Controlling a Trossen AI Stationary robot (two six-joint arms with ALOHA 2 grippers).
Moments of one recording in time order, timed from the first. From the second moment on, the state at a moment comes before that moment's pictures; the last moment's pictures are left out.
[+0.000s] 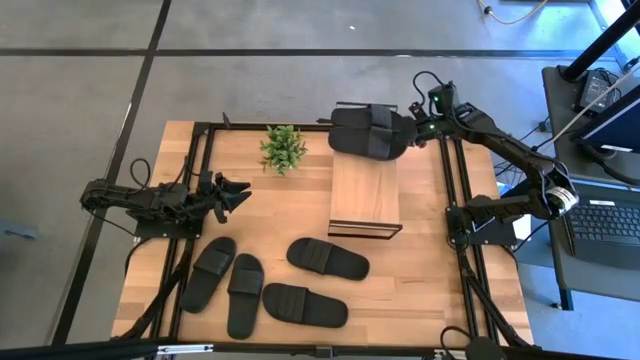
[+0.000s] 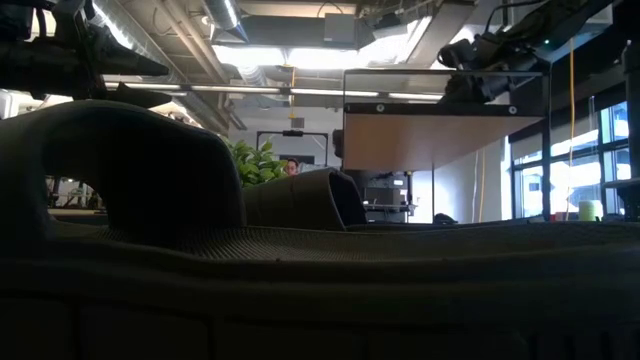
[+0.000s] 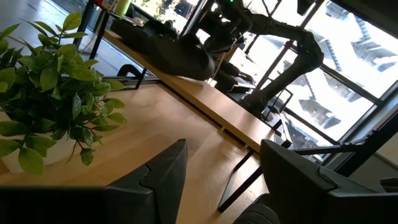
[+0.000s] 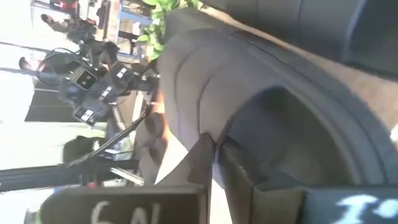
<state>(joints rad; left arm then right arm) -0.14 0.01 0.03 0.01 -0.48 -0.57 -1.00 1.24 0.92 -0.48 -0.87 0.60</state>
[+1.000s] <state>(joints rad) -0.14 0.01 0.03 0.01 -0.48 -0.57 -1.00 1.24 0.96 -0.60 -0.69 0.44</state>
